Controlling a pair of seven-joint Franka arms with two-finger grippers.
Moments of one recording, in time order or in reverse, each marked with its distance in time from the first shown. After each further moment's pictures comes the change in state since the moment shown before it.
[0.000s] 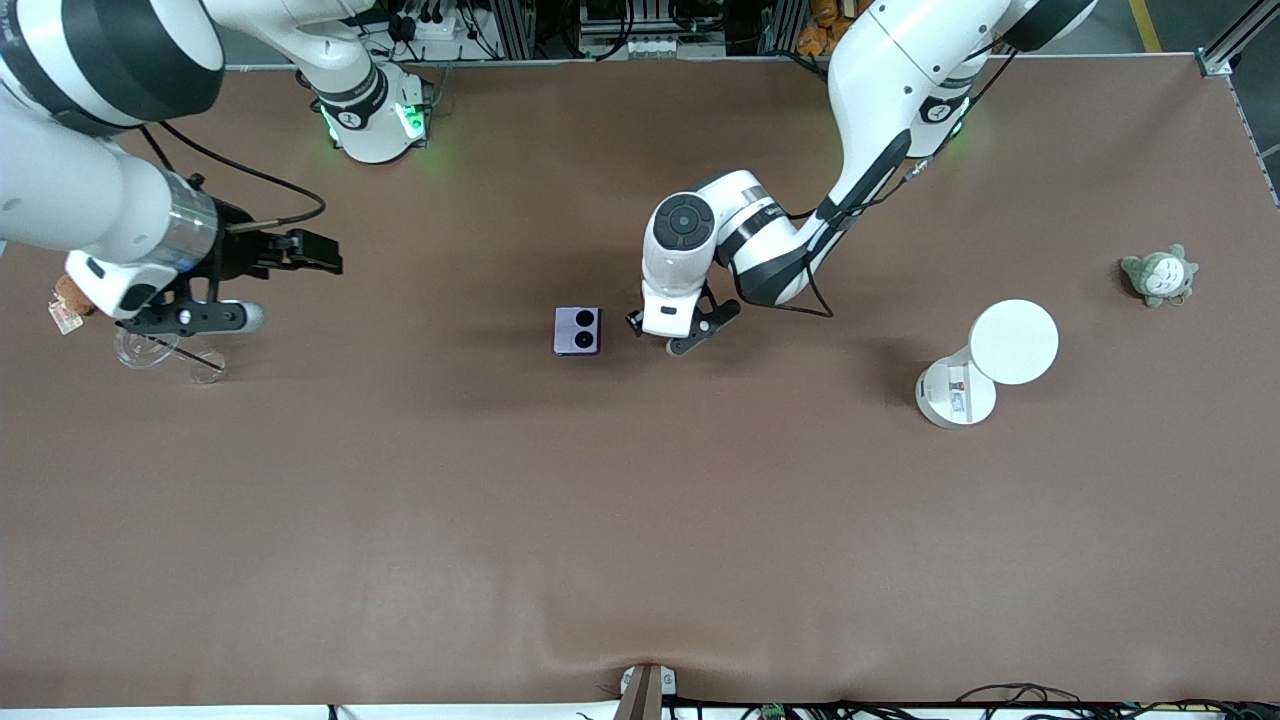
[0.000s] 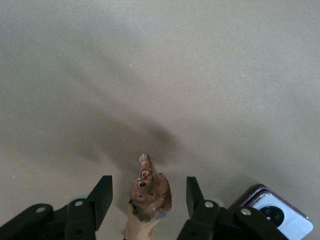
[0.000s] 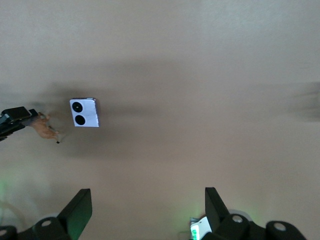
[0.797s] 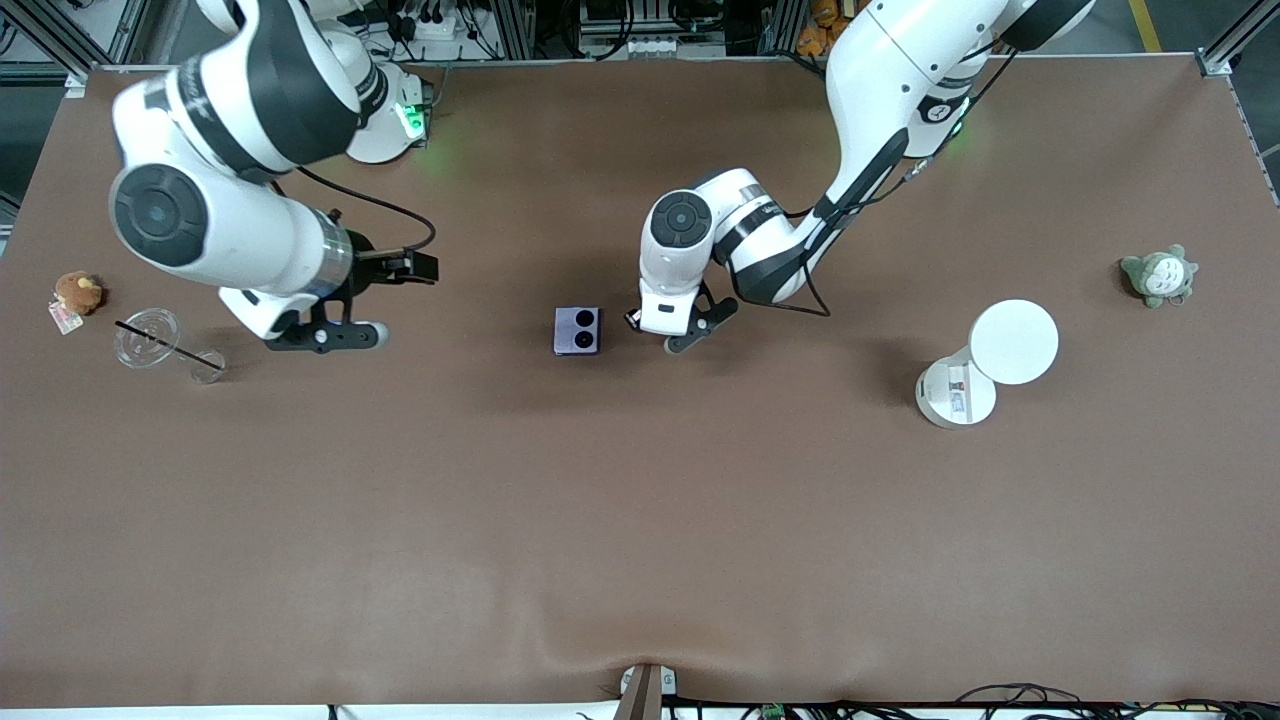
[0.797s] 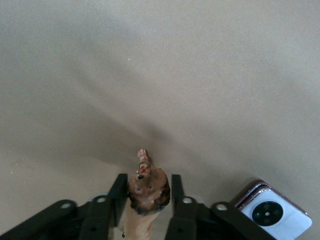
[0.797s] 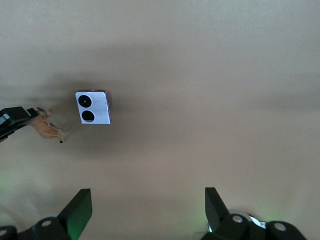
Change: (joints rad) left arm -0.011 0.000 0.000 0.002 0.000 0.000 -0.010; right arm 0.138 0.073 0.001 -0.068 0.009 0.093 0.109
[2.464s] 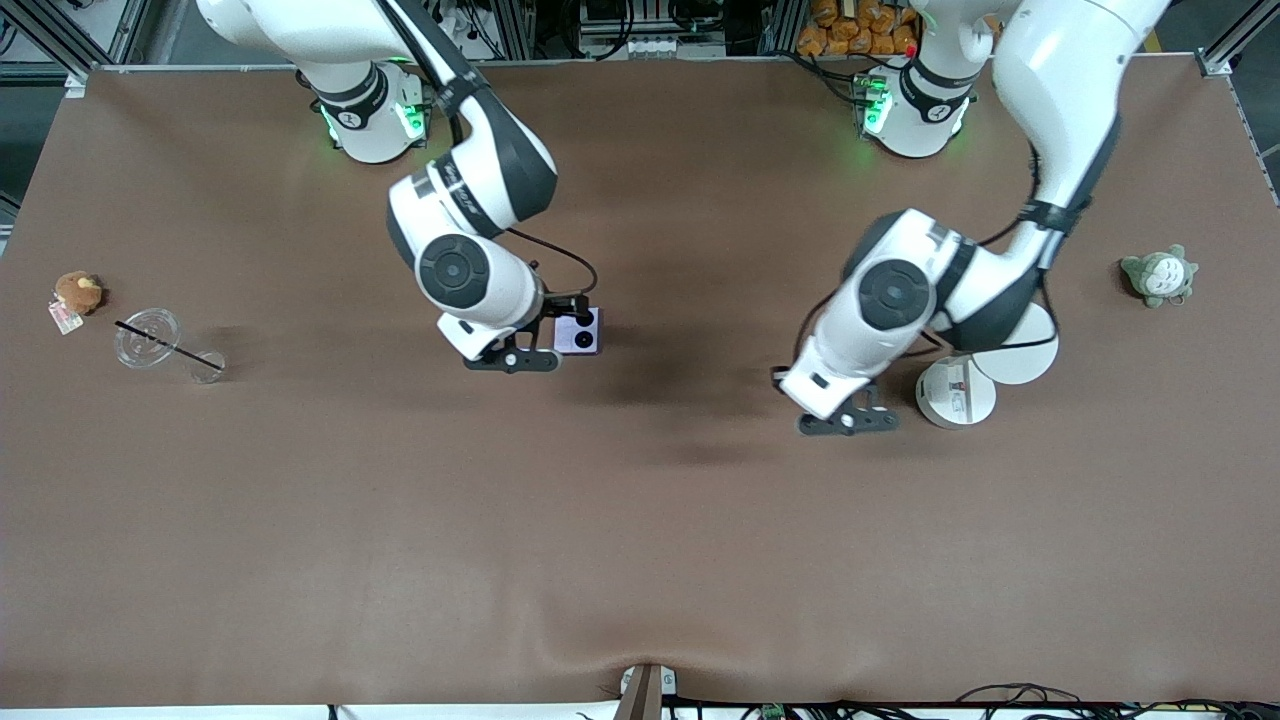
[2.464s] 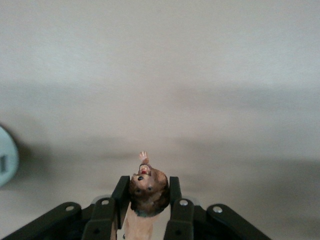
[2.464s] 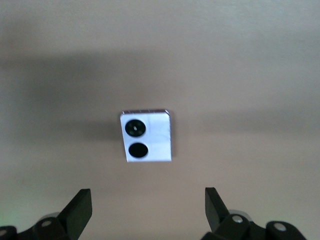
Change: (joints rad) left arm 0.483 -0.145 -0.076 0.025 0.042 -0.205 1.025; right arm 0.267 0.241 0.001 -0.107 0.059 0.450 0.209
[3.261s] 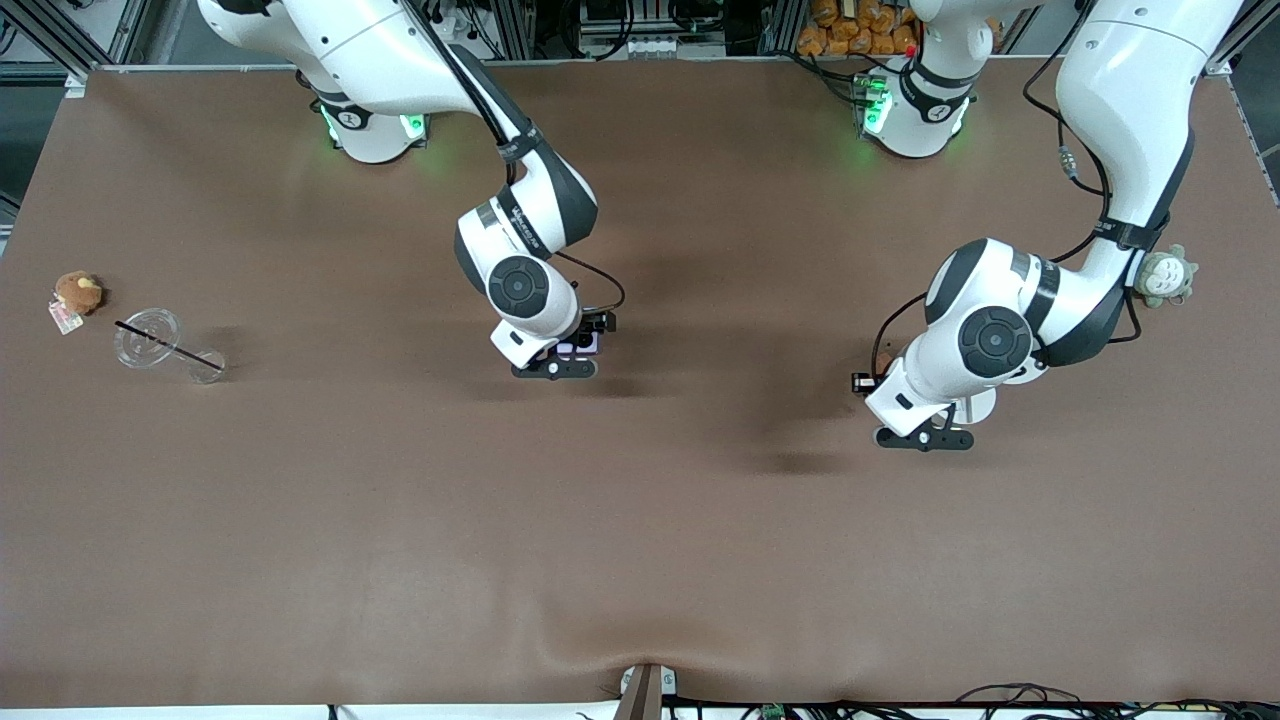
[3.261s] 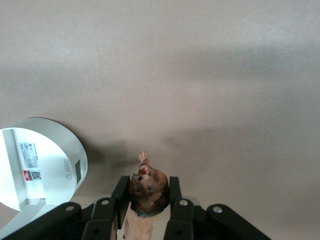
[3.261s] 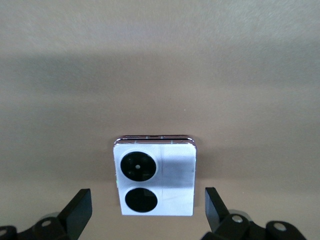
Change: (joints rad) left arm 0.166 0.001 -0.001 -0.106 -0.001 -0.002 0.180; right arm 0.075 0.146 -0.001 -0.067 -0.012 0.230 0.003
